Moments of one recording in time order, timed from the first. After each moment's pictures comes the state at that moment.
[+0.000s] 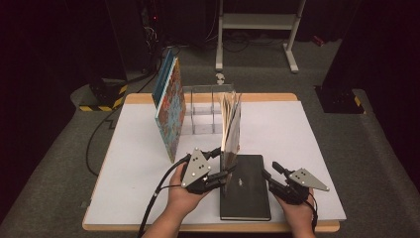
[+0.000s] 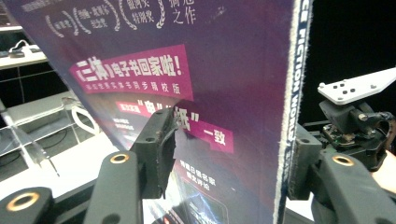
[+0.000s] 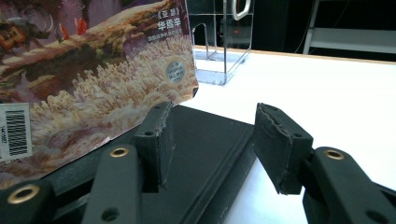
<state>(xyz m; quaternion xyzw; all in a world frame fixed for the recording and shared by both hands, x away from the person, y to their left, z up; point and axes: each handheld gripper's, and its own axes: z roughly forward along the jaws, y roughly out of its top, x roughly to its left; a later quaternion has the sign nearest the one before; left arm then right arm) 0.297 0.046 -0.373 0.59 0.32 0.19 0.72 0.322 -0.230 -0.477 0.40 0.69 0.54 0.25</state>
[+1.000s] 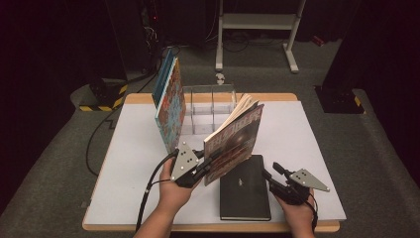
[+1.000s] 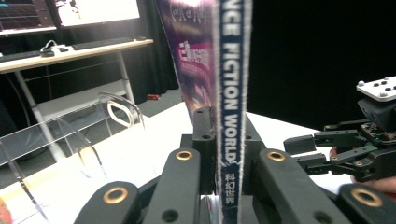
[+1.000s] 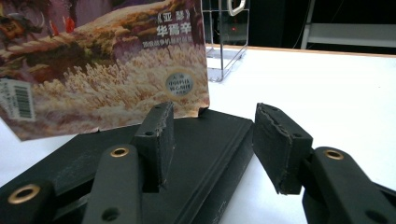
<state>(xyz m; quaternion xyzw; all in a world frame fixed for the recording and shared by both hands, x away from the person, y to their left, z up) 0.311 0.071 -0.374 0.58 0.33 0.21 0.71 0.321 -0.231 -0.479 0.41 0.69 0.54 0.25</state>
